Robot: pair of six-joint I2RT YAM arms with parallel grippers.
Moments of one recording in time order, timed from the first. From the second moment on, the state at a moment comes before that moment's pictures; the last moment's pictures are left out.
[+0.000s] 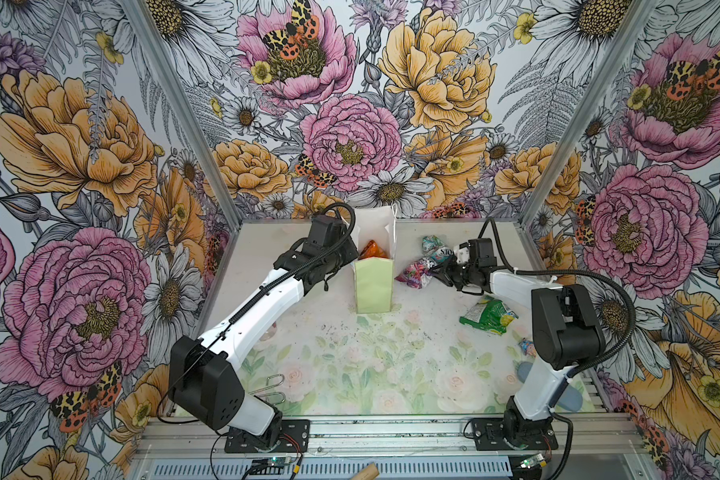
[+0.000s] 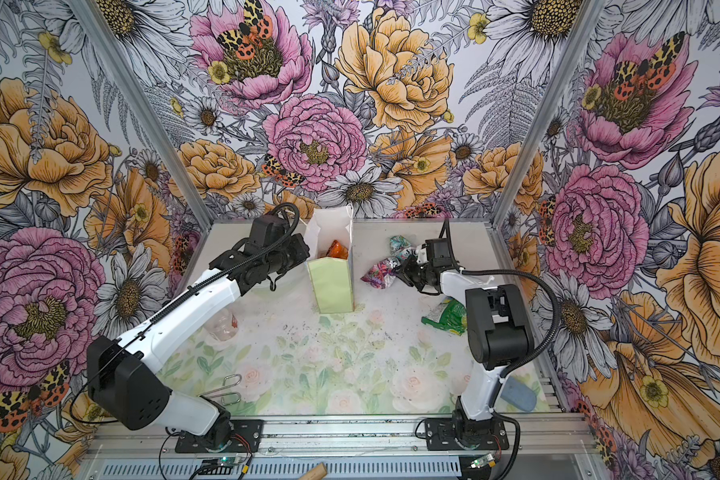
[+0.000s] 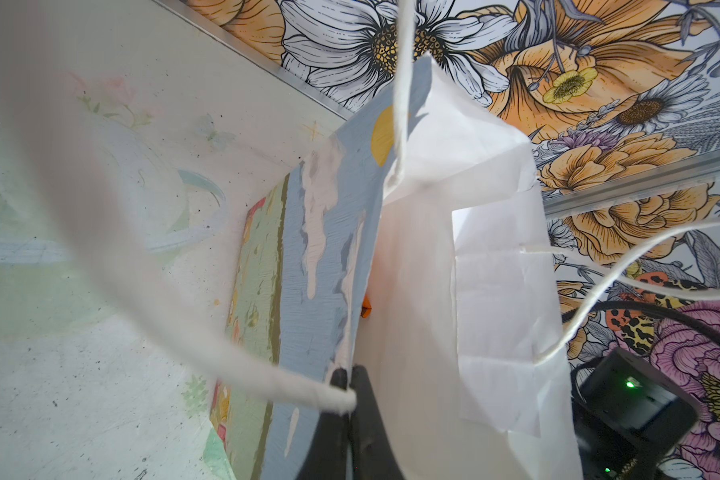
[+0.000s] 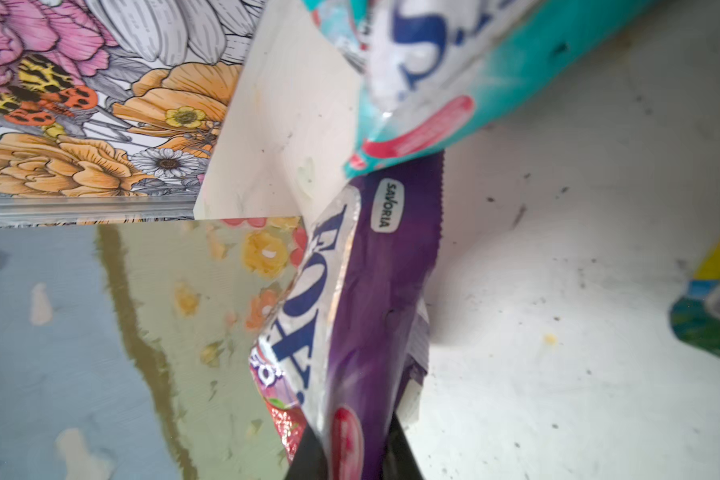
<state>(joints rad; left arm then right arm) -0.49 1.48 1.36 -0.49 -0.06 -0.84 0.11 1.78 1.12 -0.15 -0.62 0.80</state>
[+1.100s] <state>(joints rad) -0.49 1.48 1.36 -0.49 -0.06 -0.84 0.40 1.66 2.36 -1.07 -0.39 0.39</state>
